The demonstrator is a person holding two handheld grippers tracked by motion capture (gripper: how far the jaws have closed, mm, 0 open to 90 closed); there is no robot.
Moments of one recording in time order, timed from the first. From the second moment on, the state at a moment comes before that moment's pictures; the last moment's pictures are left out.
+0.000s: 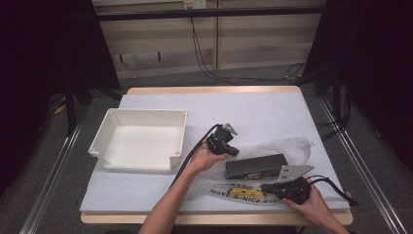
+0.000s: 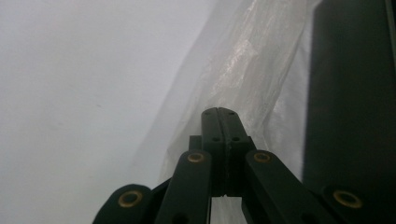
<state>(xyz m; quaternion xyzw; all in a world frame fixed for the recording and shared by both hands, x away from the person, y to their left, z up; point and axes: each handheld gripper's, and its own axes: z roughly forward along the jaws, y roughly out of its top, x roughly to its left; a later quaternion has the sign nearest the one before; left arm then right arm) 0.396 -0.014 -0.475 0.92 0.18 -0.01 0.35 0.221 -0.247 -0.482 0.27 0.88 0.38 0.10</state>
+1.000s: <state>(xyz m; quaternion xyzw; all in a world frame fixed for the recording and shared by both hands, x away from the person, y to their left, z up) 0.415 -0.010 -0.477 0.91 0.21 -0.01 0.36 0.200 -0.257 -0.477 0.27 0.86 0.42 0.10</state>
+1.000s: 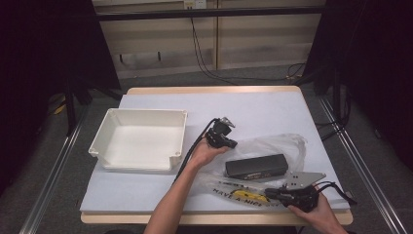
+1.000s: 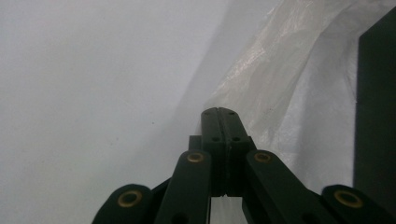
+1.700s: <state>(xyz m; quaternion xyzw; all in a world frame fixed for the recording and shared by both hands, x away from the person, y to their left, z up) 0.361 0.013 -0.422 0.89 0.14 0.02 0.44 0.196 -0.292 -0.459 0.34 0.78 0.49 0.19</state>
